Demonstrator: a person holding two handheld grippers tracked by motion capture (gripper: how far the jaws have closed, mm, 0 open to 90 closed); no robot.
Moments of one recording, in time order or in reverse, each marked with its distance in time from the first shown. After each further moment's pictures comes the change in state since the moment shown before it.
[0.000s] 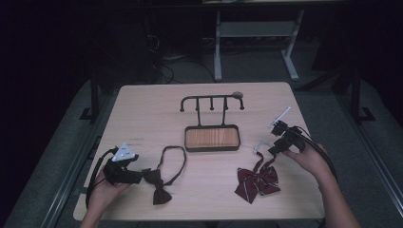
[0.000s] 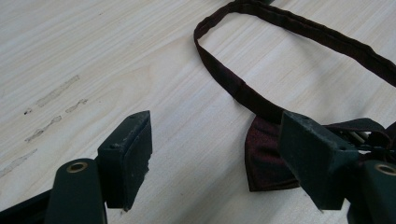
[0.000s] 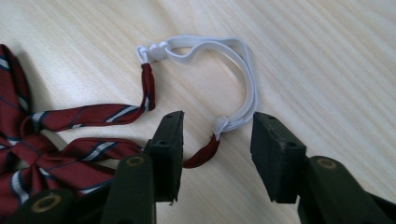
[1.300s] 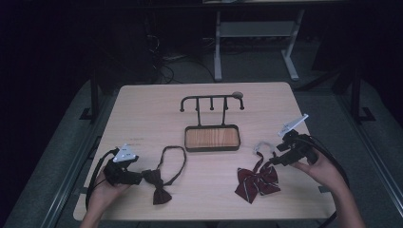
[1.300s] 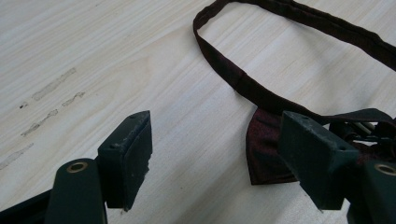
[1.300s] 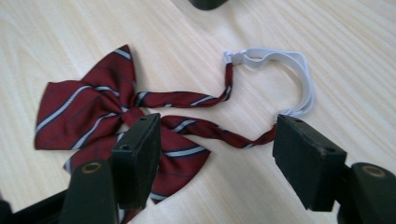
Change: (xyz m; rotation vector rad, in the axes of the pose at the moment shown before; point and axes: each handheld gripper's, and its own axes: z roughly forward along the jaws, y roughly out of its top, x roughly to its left) left arm -0.001 -0.003 0.002 0.019 0.001 0.000; right arm 0.025 -0.037 -0.033 -0.194 0.112 -0.085
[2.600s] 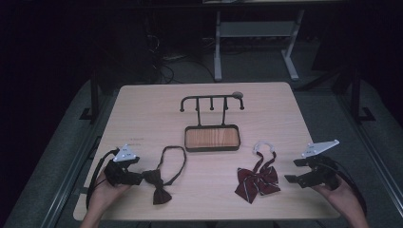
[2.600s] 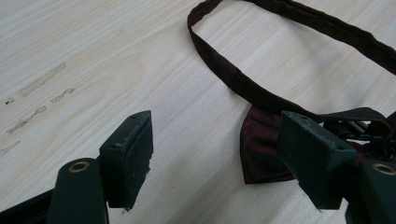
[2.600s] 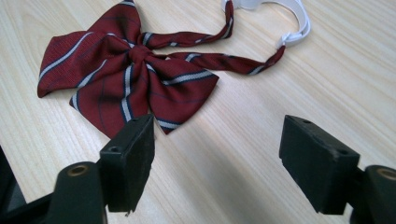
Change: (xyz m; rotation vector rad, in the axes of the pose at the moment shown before) left arm 0.001 0.000 0.001 0.013 -0.021 0.000; right arm 0.019 -0.081 -0.015 -0.143 -0.048 0.054
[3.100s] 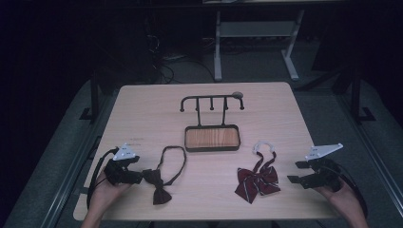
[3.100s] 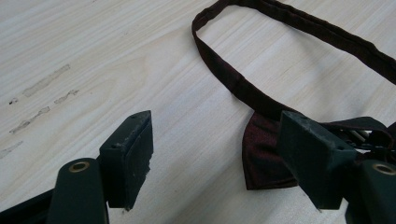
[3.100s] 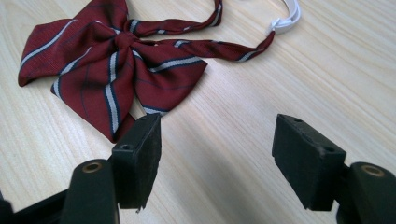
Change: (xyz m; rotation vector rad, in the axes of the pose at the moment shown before) left arm 0.001 0.001 0.000 -0.008 0.004 -0.019; right arm -0.006 -0.015 0.003 -0.023 -0.016 0.008
